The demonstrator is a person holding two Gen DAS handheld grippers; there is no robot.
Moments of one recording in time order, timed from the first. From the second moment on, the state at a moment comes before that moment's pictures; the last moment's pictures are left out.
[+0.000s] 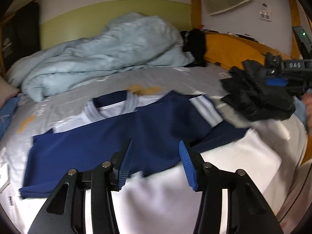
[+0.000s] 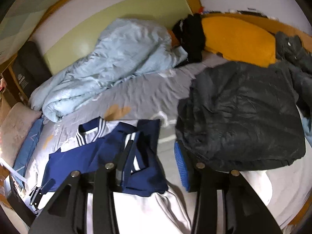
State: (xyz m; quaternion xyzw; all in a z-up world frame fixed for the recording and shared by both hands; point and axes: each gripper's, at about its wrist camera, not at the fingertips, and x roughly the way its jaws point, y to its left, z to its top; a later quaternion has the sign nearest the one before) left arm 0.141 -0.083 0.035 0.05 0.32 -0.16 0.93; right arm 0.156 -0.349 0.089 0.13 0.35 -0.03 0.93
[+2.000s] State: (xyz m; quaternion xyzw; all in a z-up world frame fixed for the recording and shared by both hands) left arm 0.273 0.114 -0.056 0.13 0.38 0.31 0.86; right arm 0.180 -0.355 0.055 0.11 0.43 -0.06 0.89
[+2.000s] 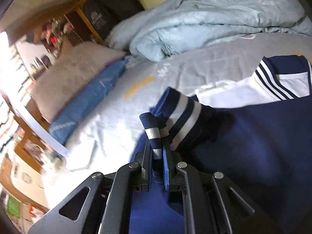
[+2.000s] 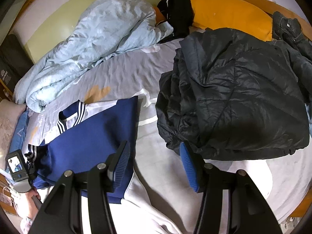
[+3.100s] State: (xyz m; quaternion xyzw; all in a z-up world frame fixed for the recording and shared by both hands) left arm 0.045 0.092 0.062 -0.03 0.23 0.05 0.97; right arm 0.097 -0.237 0.045 0.00 0.33 0.07 0.94
